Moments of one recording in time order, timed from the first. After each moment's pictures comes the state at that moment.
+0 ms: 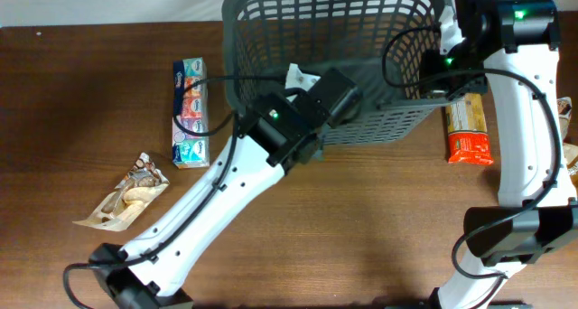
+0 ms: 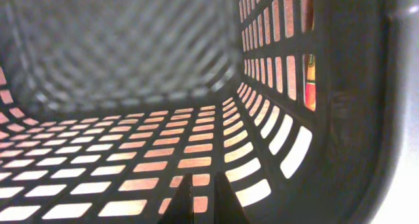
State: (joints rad) left arm -0.78 1.75 1.89 -1.35 -0.42 -0.54; right arm 0.03 1.93 2.22 -1.61 -0.07 0.11
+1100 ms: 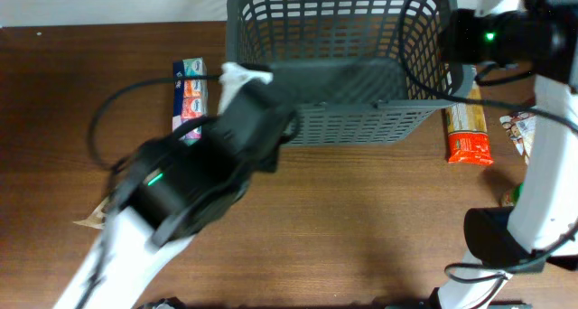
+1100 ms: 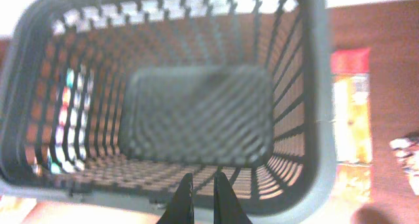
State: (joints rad) left arm -0.75 1.41 1.88 -1.39 -0.42 -0.46; right arm 0.03 1.93 2.76 -1.69 -0.18 0.13
